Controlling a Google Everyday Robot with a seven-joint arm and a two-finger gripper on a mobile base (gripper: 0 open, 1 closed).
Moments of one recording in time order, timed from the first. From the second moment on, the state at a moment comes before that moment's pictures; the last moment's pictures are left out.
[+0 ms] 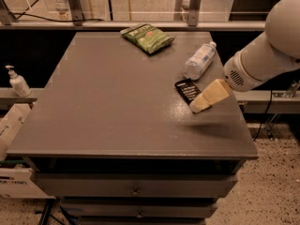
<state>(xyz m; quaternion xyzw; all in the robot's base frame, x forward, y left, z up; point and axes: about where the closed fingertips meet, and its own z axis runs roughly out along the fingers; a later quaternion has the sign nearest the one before) 0.545 -0.183 0.861 -0.34 0.90 0.04 0.26</state>
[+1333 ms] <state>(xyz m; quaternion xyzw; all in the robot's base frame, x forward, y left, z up) 0.563 -0.263 0.910 -0.36 0.85 0.00 0.37</state>
